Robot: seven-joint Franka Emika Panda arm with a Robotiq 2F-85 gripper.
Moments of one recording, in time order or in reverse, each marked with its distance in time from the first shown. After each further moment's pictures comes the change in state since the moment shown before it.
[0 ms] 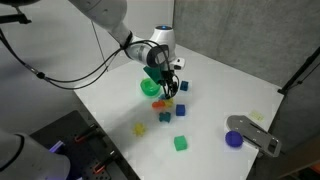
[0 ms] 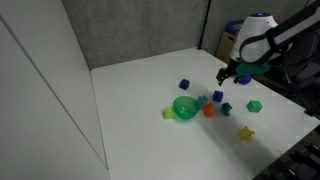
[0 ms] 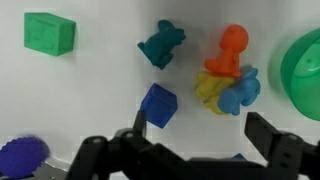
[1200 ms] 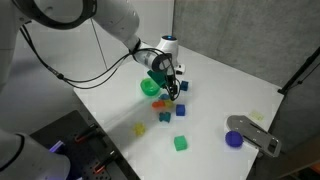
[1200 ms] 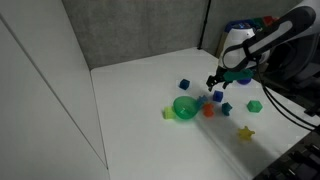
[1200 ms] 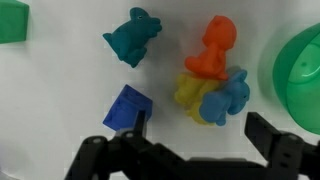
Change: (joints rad) arm 0.019 0.195 0.014 0.183 0.105 -0.029 -0.098
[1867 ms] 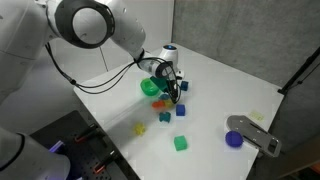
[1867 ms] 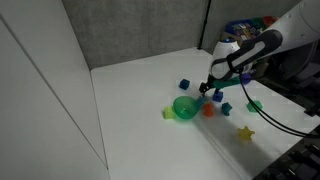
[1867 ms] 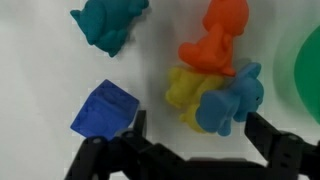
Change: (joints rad) arm 0.041 0.202 -0.020 0.188 0.000 0.002 0.014
